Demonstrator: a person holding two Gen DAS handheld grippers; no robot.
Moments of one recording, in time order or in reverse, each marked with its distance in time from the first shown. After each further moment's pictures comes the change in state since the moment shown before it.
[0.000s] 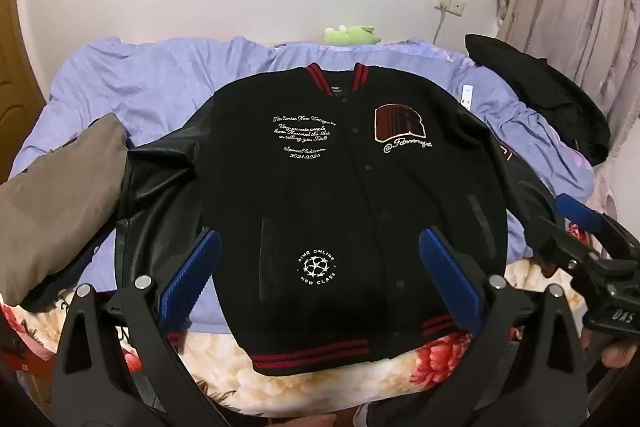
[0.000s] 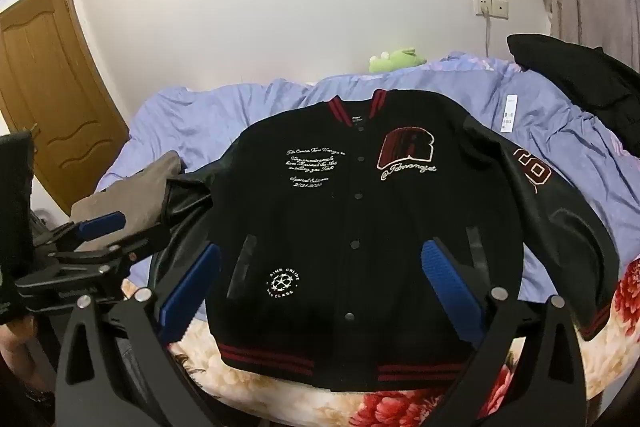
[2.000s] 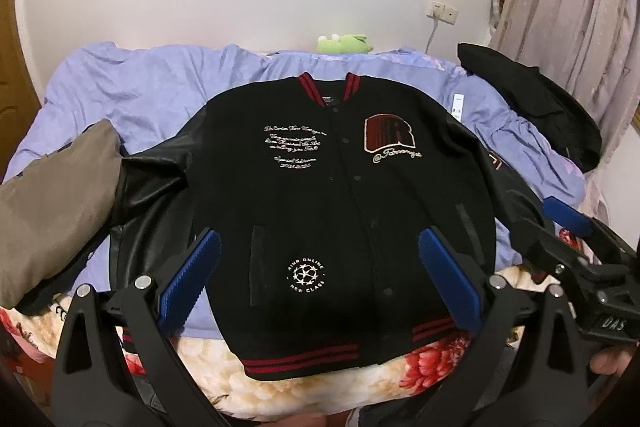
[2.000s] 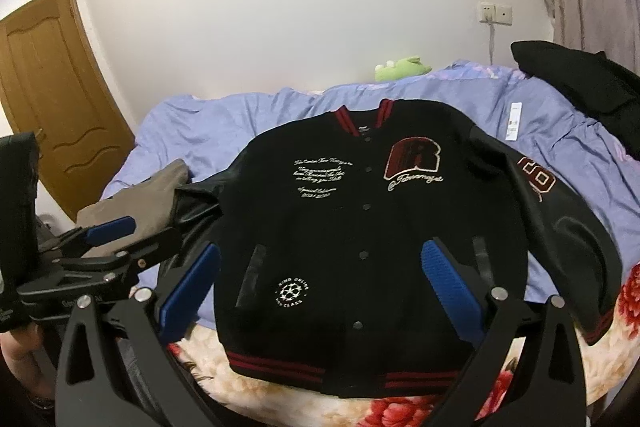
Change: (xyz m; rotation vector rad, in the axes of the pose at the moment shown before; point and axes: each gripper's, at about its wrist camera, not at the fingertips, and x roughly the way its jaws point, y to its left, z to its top) left arm -0.012 -0.009 0.009 -0.009 -0.026 -0.020; right arm -0.008 0.005 0.010 0.010 -0.041 0.014
